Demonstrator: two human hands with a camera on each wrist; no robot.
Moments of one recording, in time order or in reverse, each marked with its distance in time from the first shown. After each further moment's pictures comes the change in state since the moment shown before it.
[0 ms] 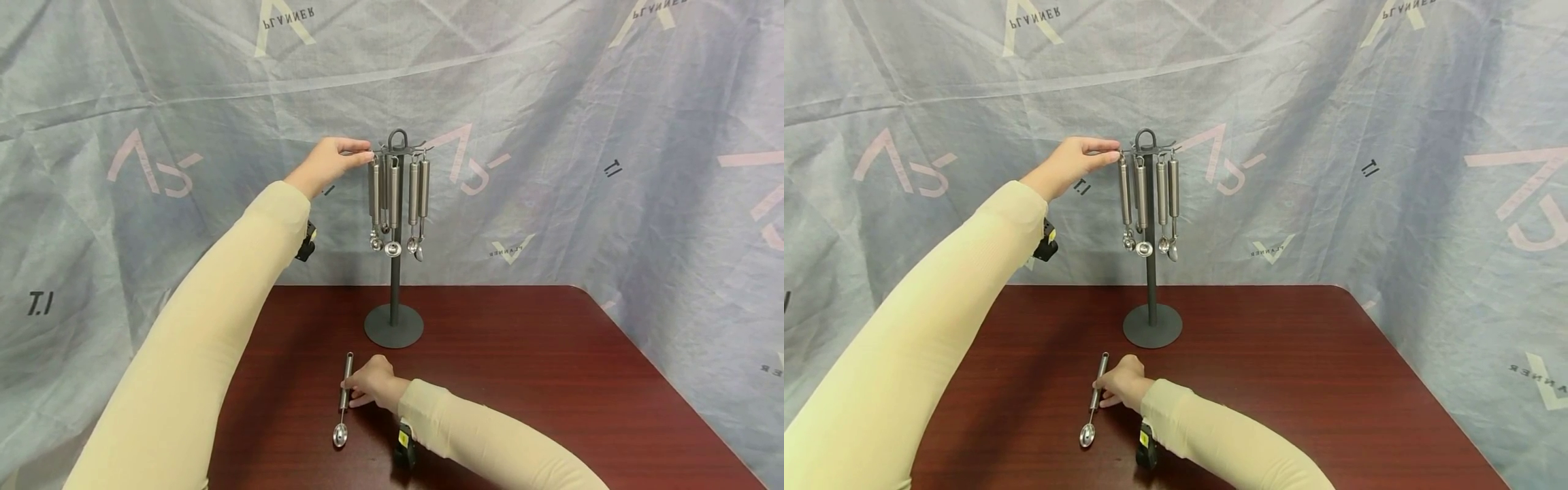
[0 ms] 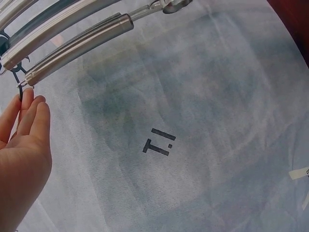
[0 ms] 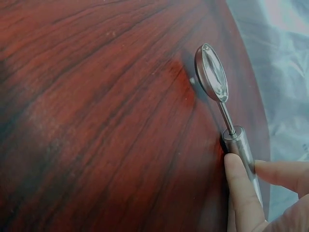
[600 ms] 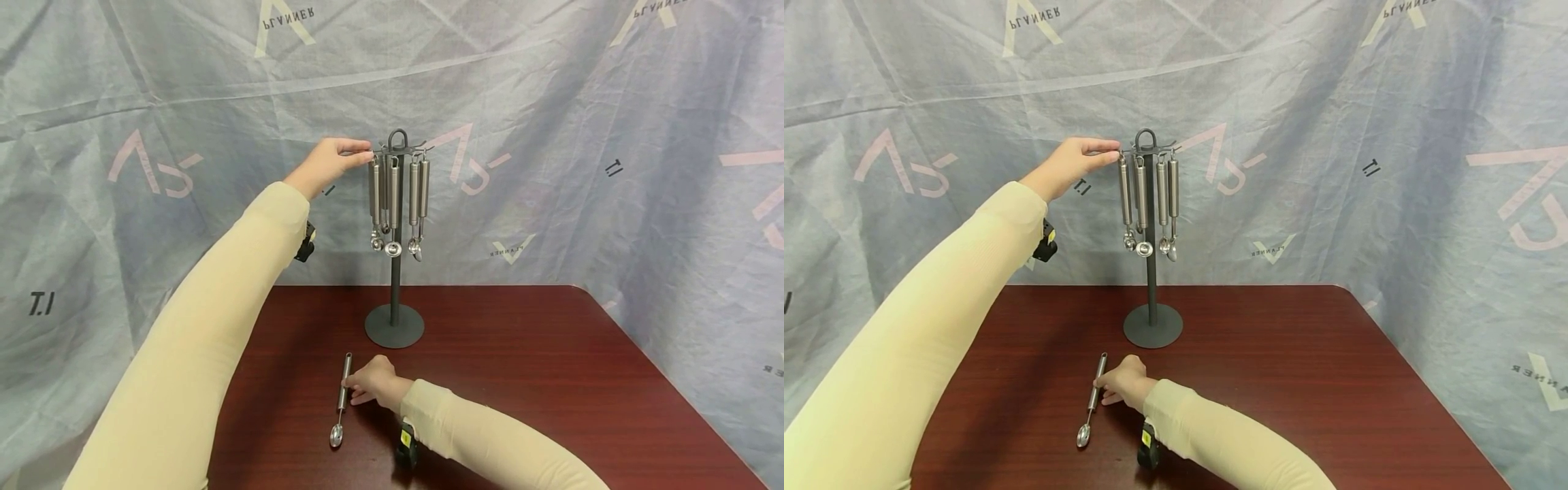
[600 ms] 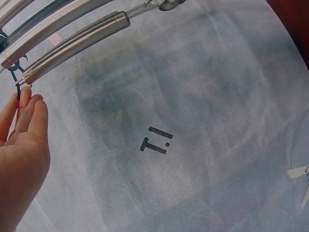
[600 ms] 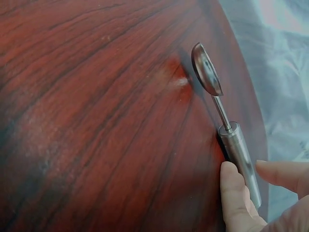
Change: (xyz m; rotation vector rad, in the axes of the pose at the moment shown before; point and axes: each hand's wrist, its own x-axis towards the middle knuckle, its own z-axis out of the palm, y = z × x) left_hand 0.001 -0.002 0.000 -0.015 -0.004 0.008; right_hand 0.001 0.002 -0.004 0.020 -0.022 -0.015
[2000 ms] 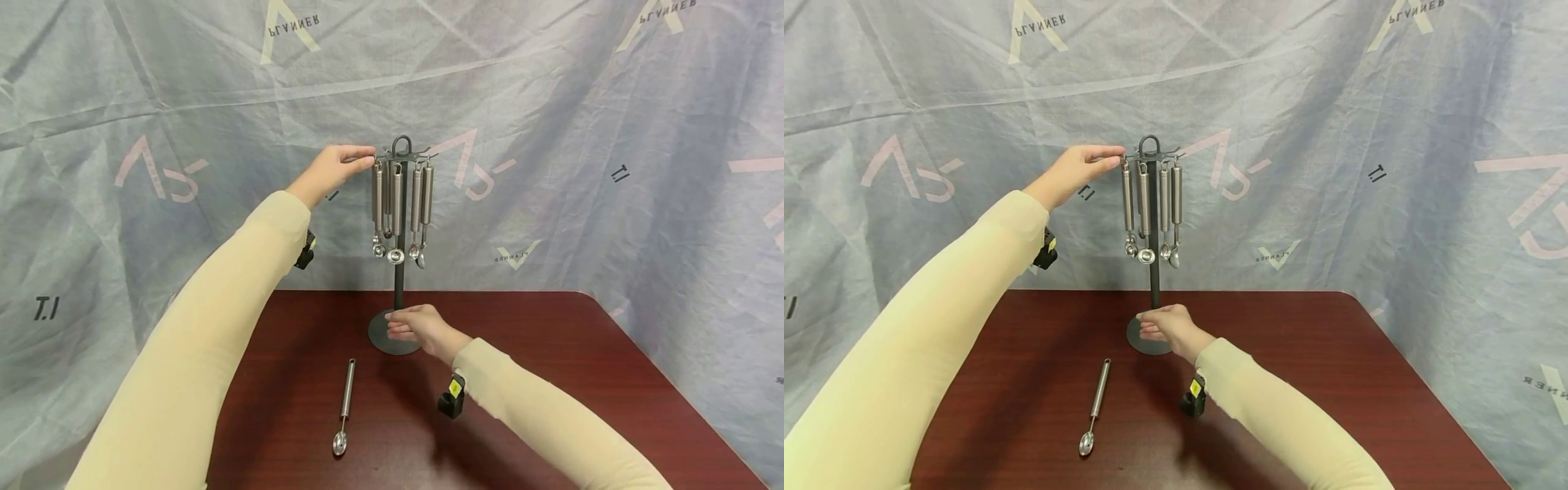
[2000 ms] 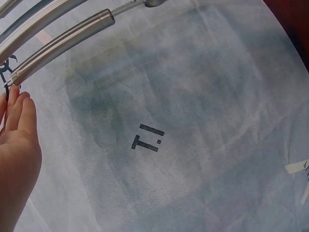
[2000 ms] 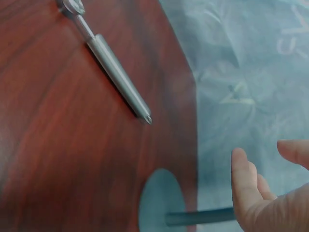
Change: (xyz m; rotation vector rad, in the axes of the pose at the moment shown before) left_hand 0.003 -0.010 -0.002 0.015 -0.015 0.062; right_hand 0.024 -0.070 -0.100 0.241 -0.138 -0.124
